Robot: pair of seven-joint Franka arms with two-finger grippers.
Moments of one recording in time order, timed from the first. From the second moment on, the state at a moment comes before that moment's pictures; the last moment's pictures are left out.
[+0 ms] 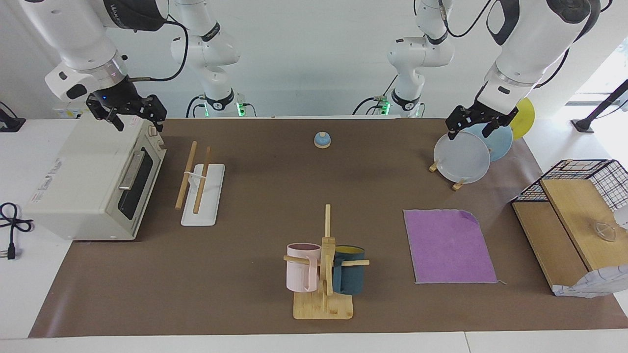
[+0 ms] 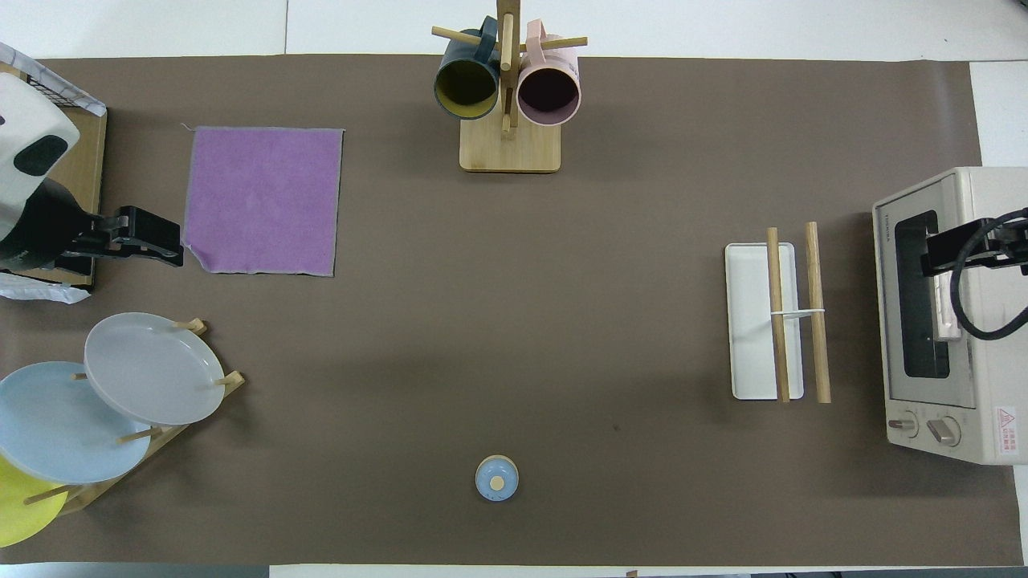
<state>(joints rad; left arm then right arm) -0.08 0.00 -0.07 -1.59 -0.02 1.53 -0.16 0.03 -0.02 -0.08 -1.58 -0.04 1.48 -0.03</state>
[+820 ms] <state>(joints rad) -0.08 0.00 -0.07 -1.59 -0.02 1.55 -0.17 0.03 -0.02 -0.08 -1.58 -0.04 1.48 -0.03</state>
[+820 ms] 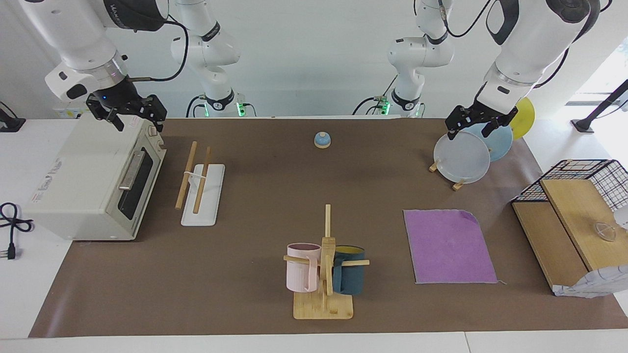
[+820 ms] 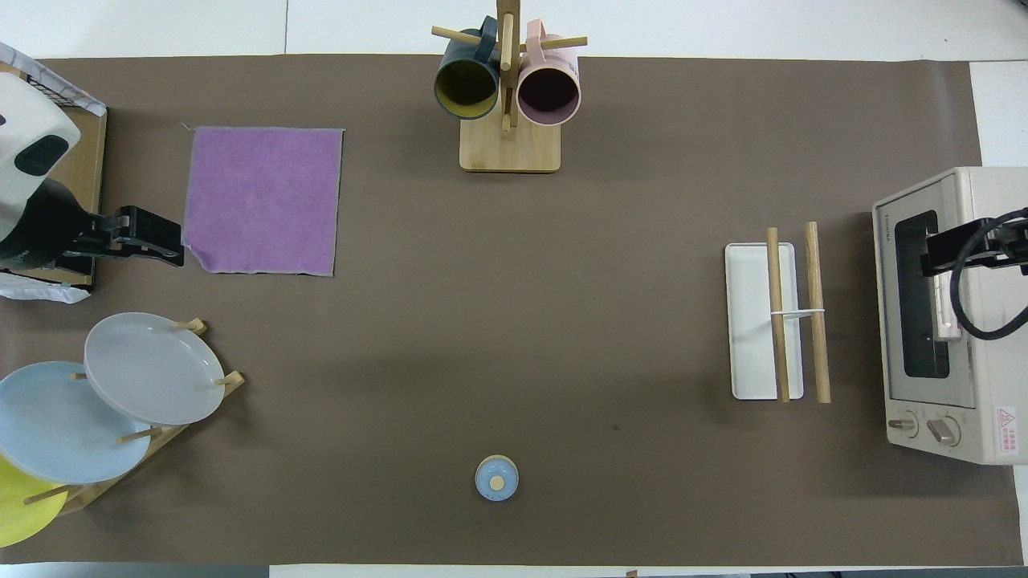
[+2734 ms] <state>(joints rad) 0.13 0.28 -0.06 -2.03 -0.05 2.32 -0.17 0.03 -0.02 -0.08 -1.58 -0.04 1.48 -0.03</state>
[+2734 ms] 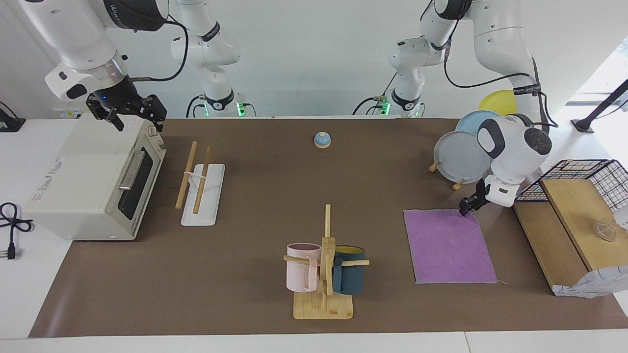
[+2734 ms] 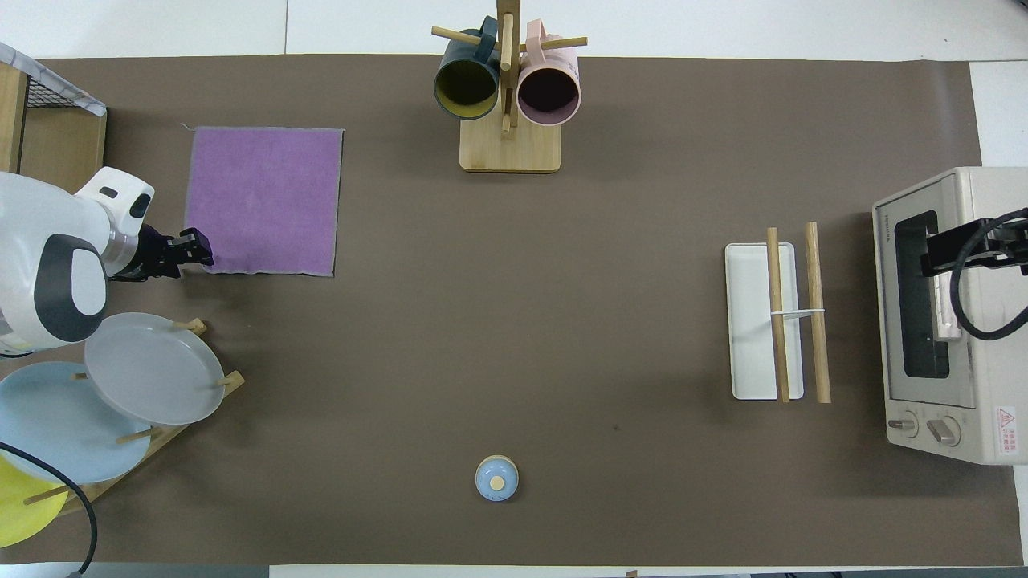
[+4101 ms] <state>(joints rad) 0.12 0.29 -0.08 -2.01 -0.01 2.33 -0.13 0.03 -0.02 -0.08 -1.58 -0.04 1.48 -0.03</state>
